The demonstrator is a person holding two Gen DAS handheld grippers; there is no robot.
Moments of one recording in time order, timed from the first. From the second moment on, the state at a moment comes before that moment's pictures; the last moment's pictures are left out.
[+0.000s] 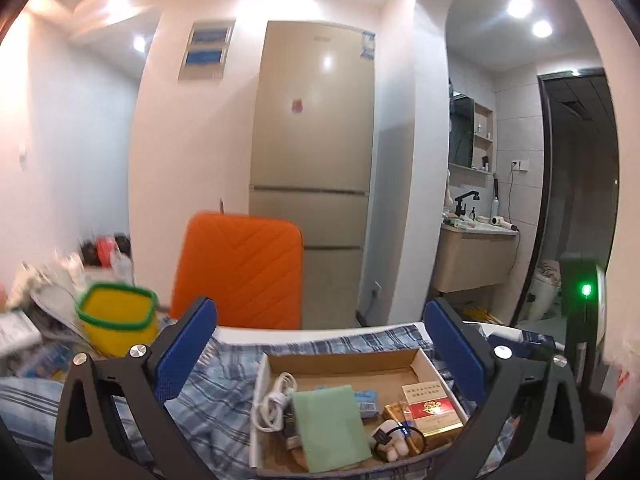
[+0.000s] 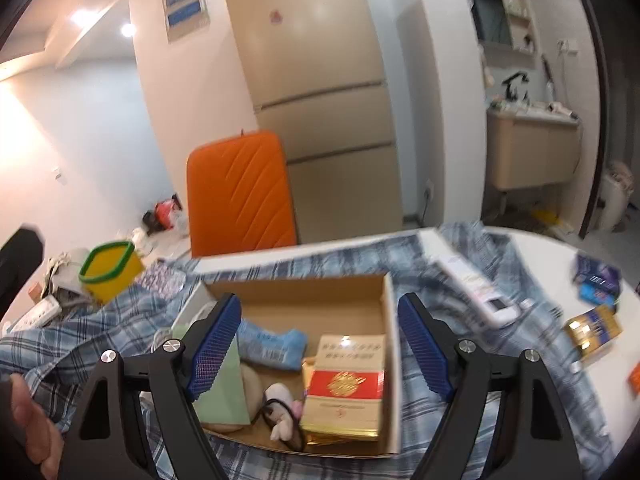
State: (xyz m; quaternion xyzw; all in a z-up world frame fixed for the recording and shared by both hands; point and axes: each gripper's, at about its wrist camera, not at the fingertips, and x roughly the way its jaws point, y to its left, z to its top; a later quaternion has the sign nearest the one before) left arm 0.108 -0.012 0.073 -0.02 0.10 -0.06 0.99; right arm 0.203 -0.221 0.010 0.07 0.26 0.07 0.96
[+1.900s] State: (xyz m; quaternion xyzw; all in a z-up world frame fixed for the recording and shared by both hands) left arm 0.003 -0.010 0.014 0.00 0.00 -0.02 1.00; right arm 0.020 -0.235 0.011 0.00 0.02 0.02 1.00
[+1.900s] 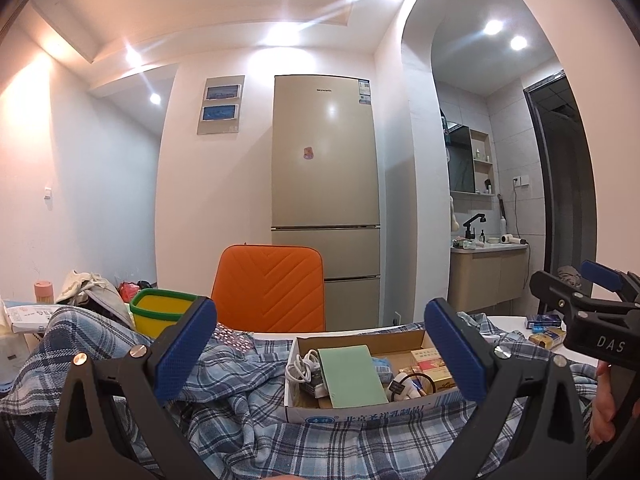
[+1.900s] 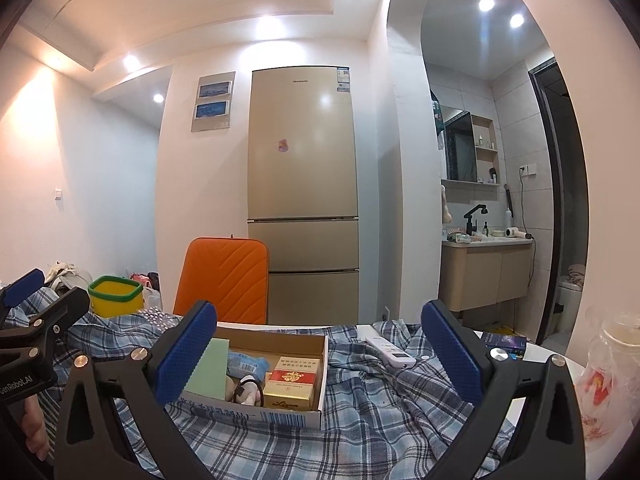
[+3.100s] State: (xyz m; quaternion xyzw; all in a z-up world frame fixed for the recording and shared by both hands) left arm 0.003 -0.007 0.011 0.01 0.01 -0.02 1.00; right arm 0.022 -0.234 0.008 0.00 0.03 0.01 1.00
